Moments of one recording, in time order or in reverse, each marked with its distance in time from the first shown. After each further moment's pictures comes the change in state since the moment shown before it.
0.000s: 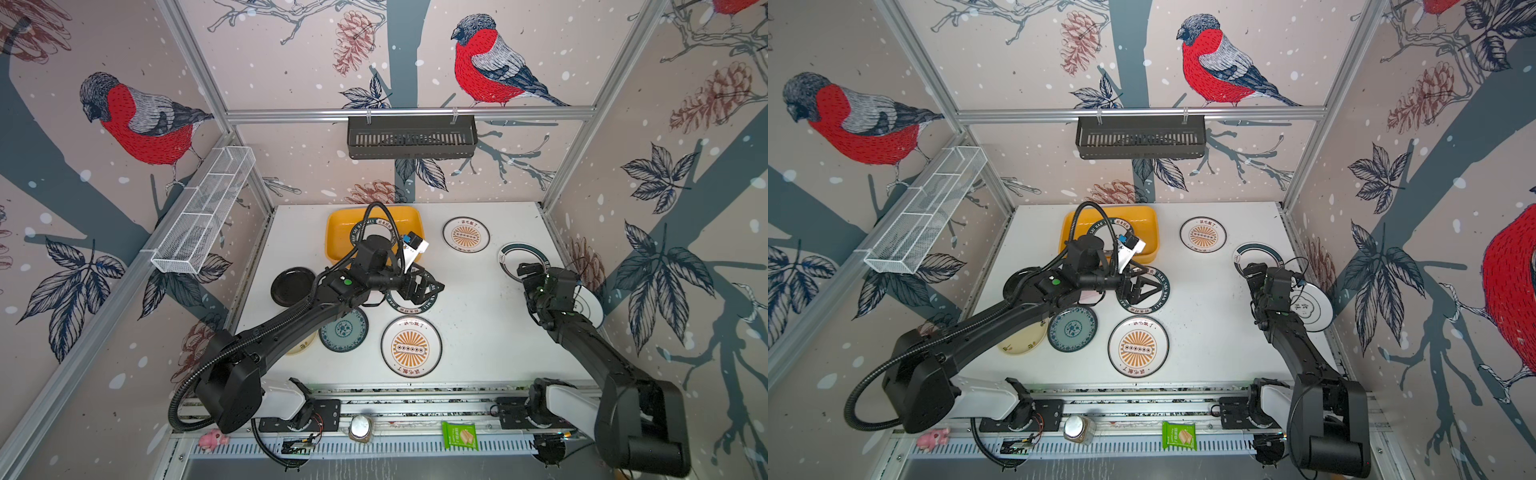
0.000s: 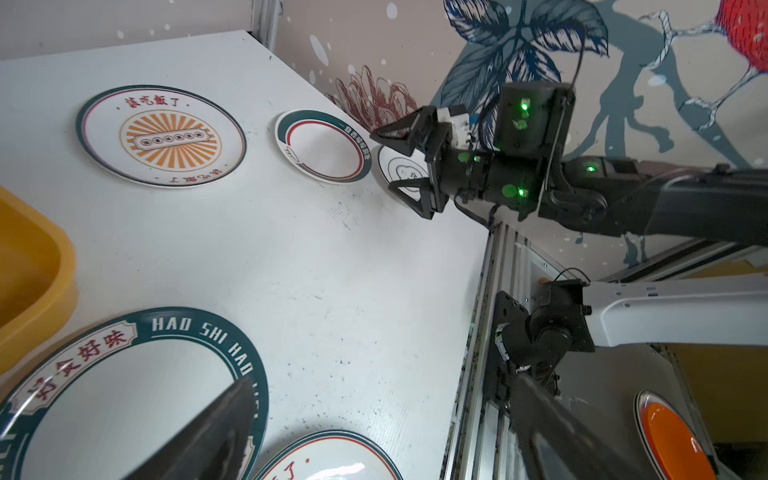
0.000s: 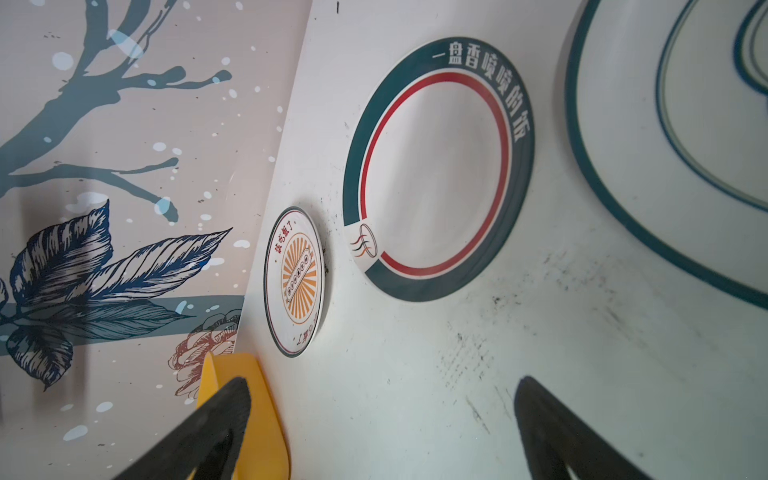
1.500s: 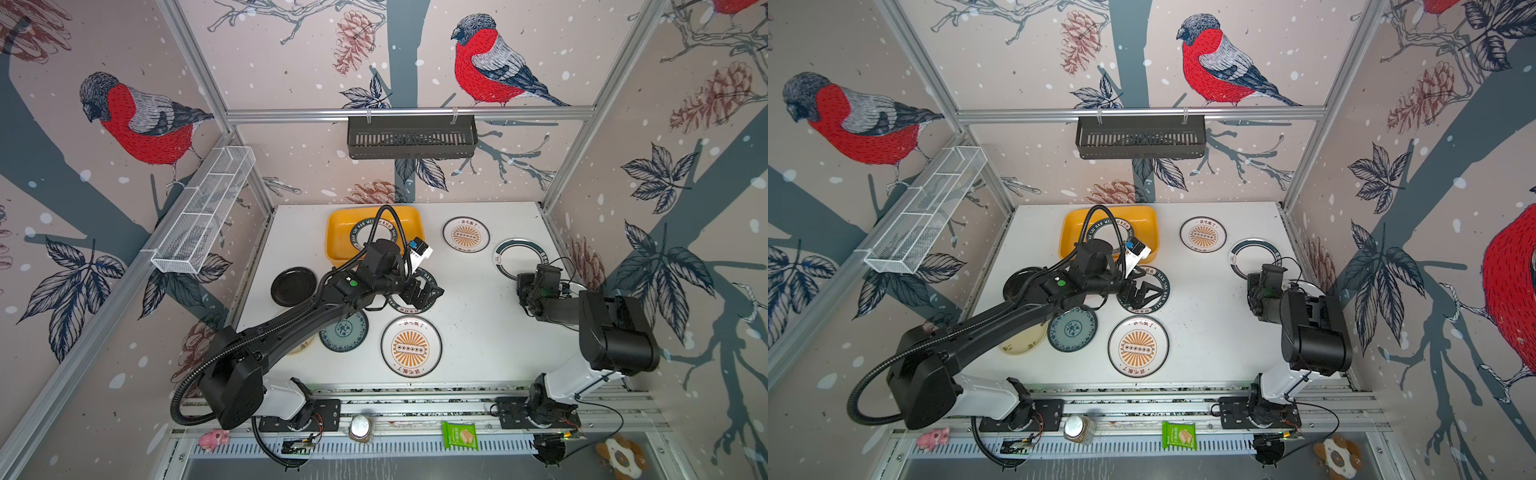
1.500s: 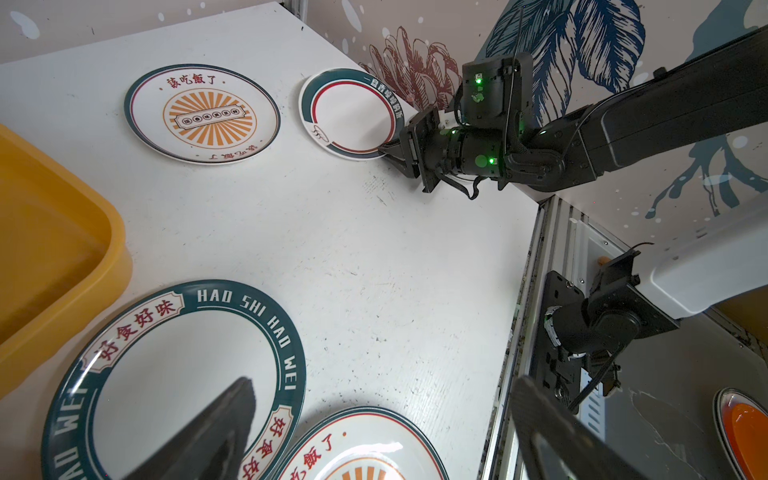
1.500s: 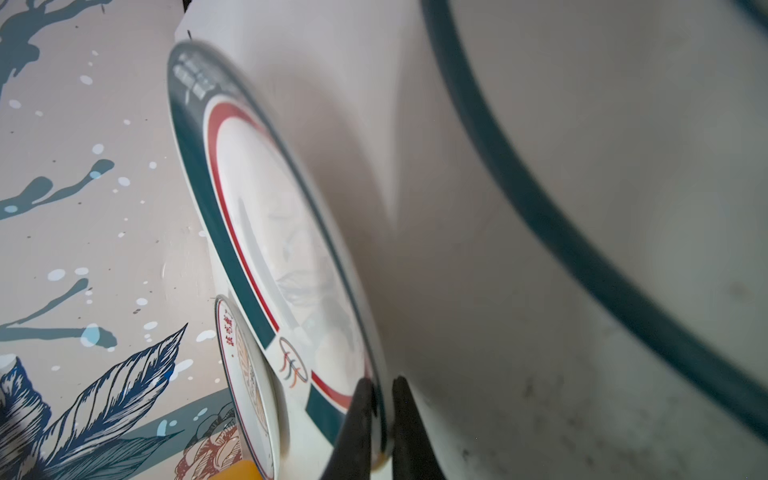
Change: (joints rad) left arm -0.024 0.016 0.011 -0.071 -0.138 0.066; right arm -0.031 0.497 0.051 0.353 0.002 0.276
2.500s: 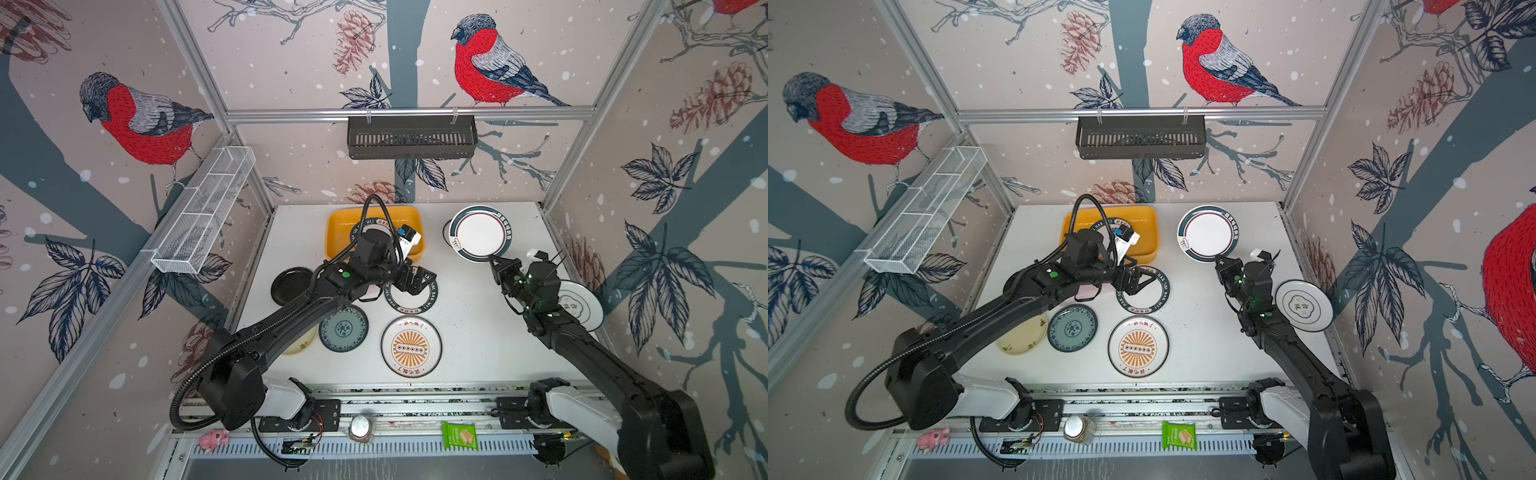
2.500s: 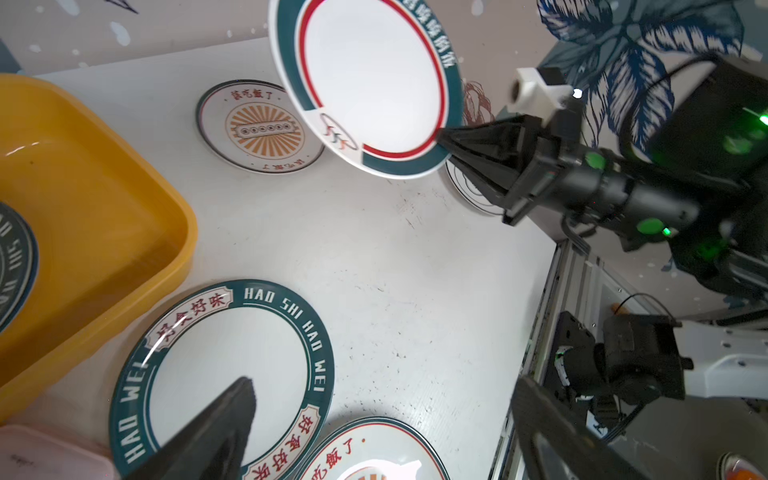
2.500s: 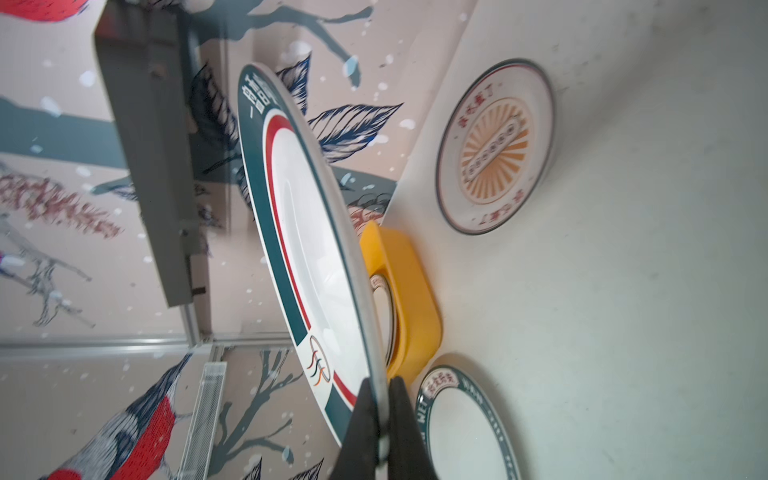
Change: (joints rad) left arm 0.133 0.006 0.053 -0.030 0.010 -0.105; right arm 0.397 -0.641 -0.009 -0.196 -0.075 -0.173
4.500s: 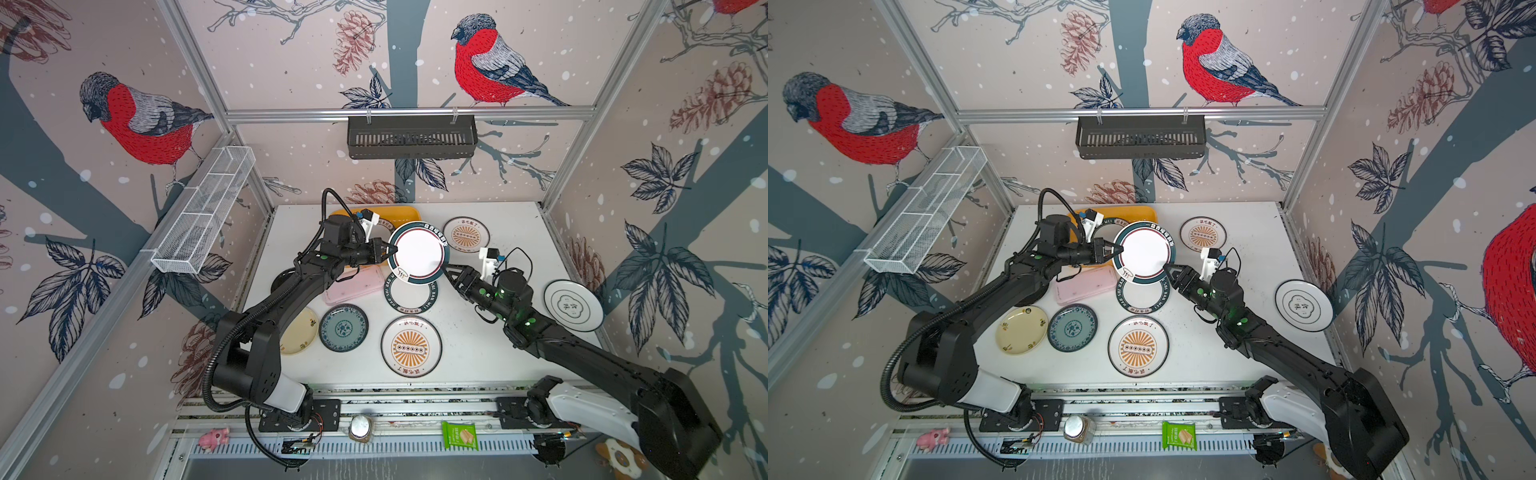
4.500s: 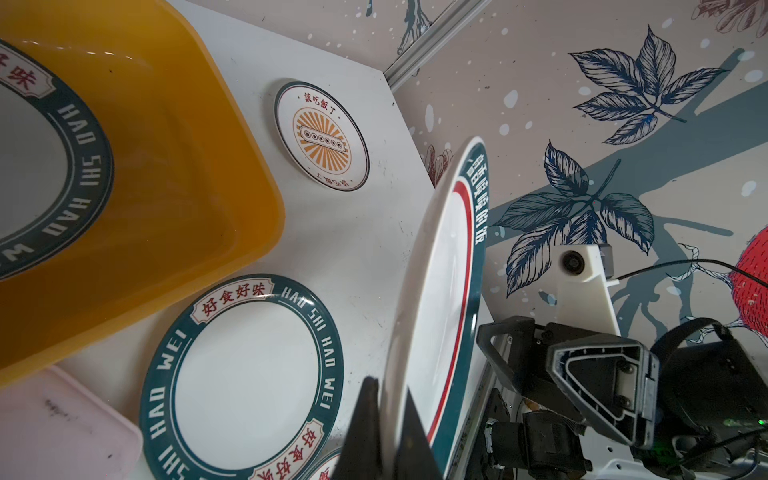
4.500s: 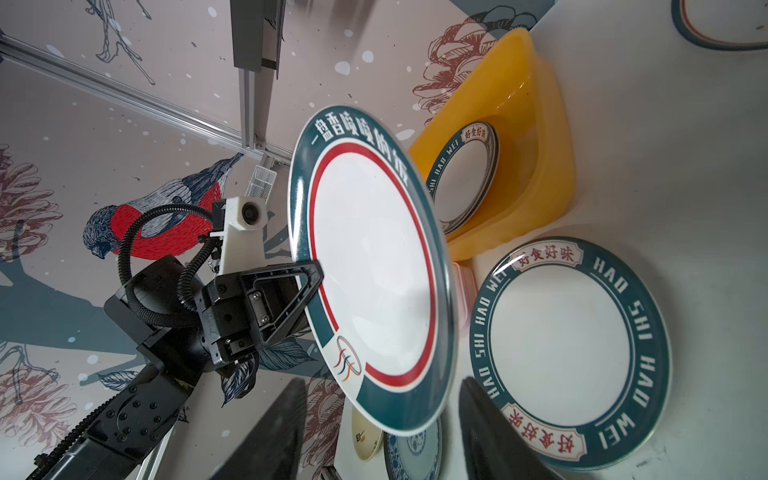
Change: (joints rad) left arm 0.292 0.106 -0.034 0.161 0.305 -0.271; right arm 0.331 0.067 -0.014 0.163 -0.068 -0.139
